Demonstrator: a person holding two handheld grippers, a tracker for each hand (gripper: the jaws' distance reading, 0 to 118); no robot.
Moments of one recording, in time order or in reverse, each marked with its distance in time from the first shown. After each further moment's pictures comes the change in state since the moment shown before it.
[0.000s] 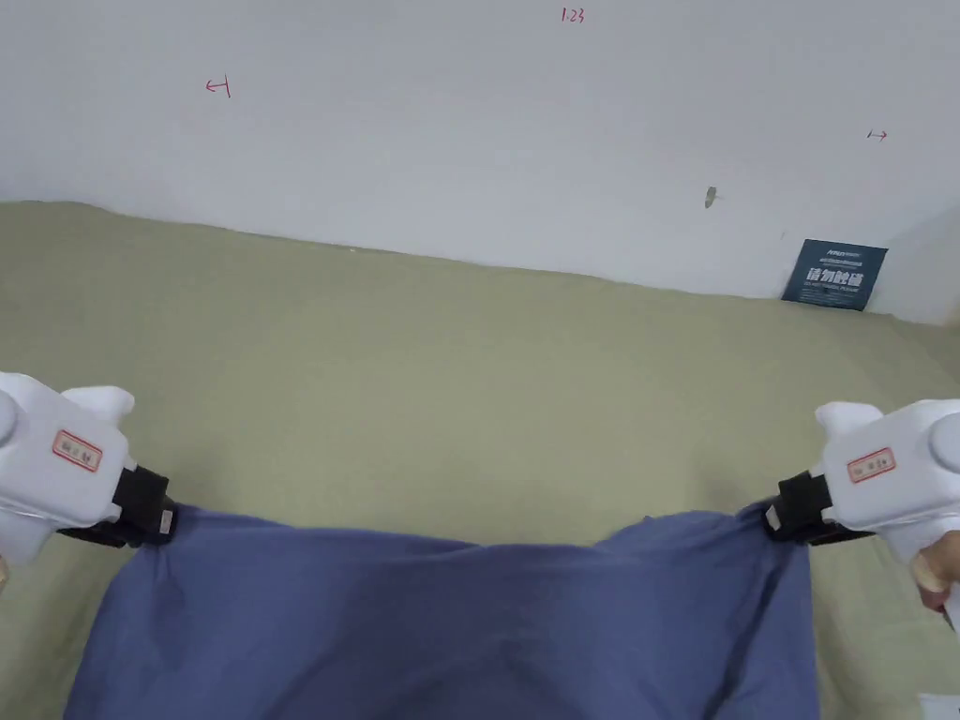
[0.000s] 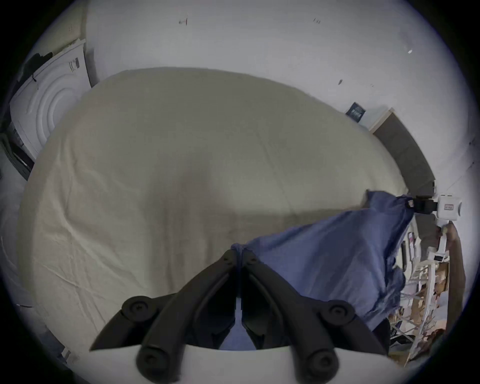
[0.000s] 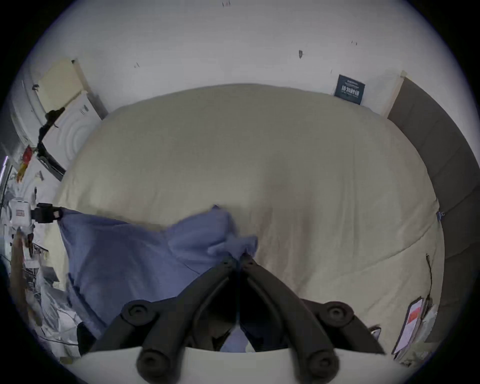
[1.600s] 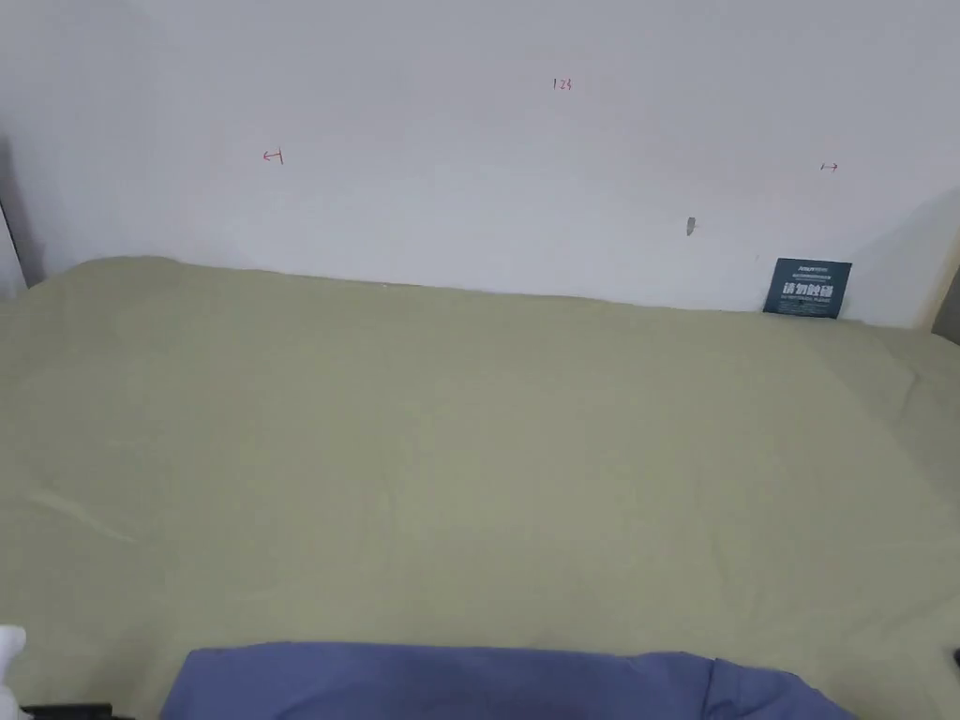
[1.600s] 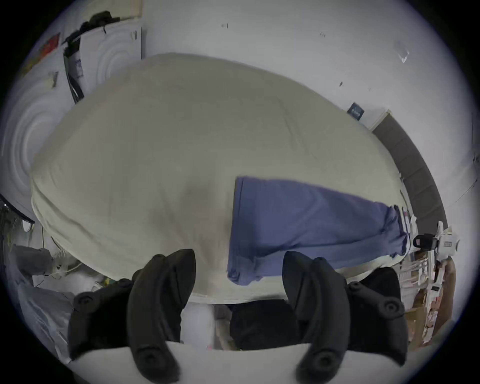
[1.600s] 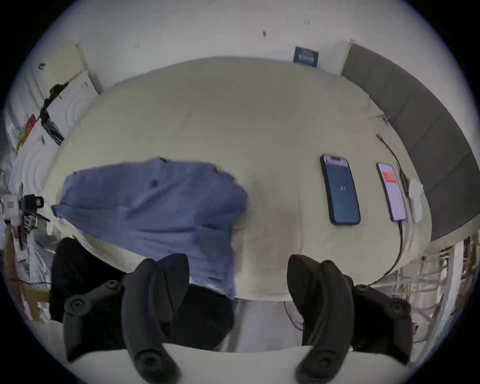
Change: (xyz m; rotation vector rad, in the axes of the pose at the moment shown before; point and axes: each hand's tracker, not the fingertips) left arm -0.007 -0.273 0.143 0.065 0.074 0.122; right arm 0.001 -0.302 0.159 -0.065 -0.102 -0.061
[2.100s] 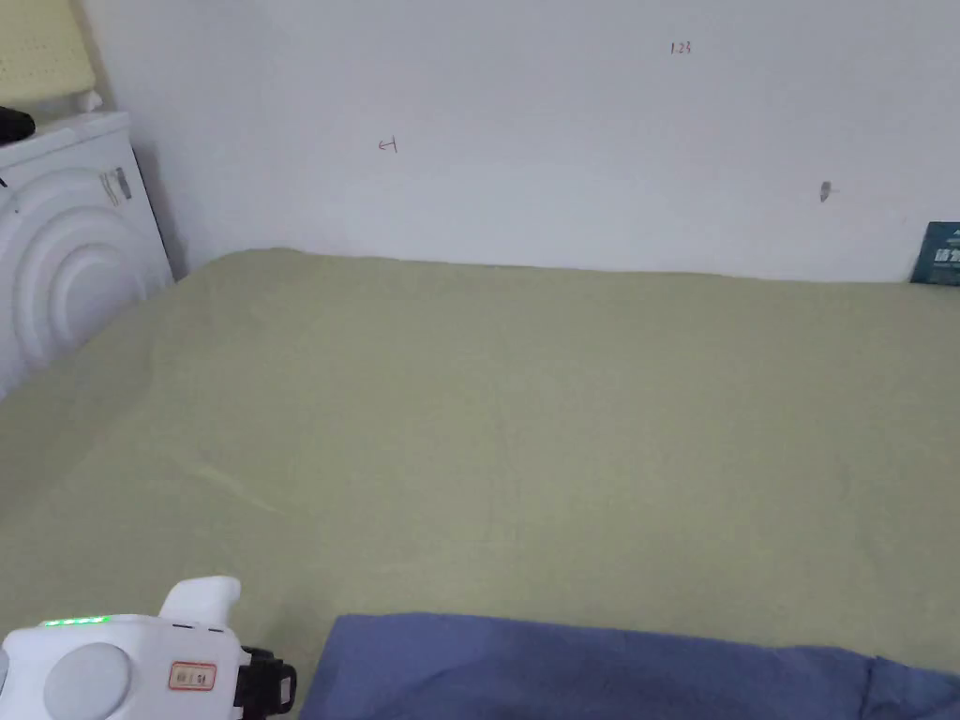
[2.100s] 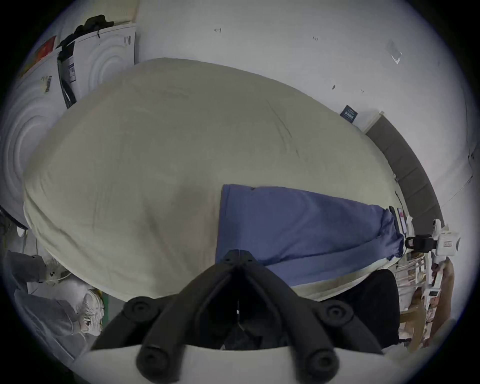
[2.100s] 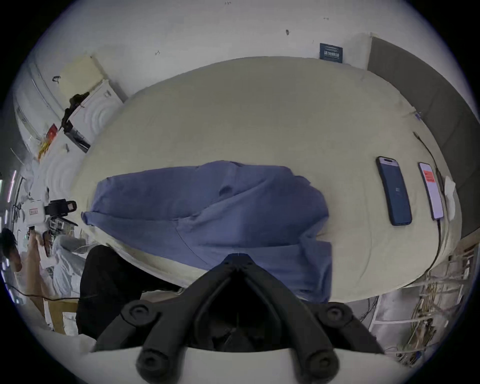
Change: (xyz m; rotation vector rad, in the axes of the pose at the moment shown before) left arm -0.012 0.003 -0.037 -0.019 -0.056 -0.014; right arm -0.068 -0.001 -0.027 -0.031 0.171 -0.021
